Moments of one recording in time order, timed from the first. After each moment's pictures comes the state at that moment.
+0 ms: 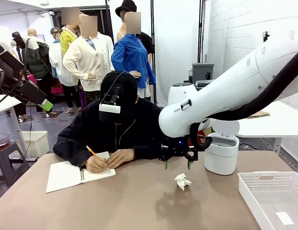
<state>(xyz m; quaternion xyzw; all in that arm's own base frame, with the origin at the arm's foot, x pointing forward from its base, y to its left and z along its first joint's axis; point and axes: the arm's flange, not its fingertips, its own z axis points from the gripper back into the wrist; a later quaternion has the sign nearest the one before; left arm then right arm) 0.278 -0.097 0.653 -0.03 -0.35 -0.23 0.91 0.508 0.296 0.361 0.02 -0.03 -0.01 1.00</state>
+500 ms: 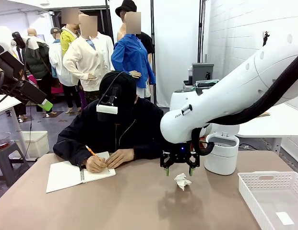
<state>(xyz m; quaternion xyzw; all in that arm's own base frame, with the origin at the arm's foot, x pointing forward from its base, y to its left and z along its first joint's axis) 0.278 -0.097 0.653 -0.03 -0.35 -0.23 0.91 0.500 0.285 0.342 0.03 -0.01 0.02 1.00</state>
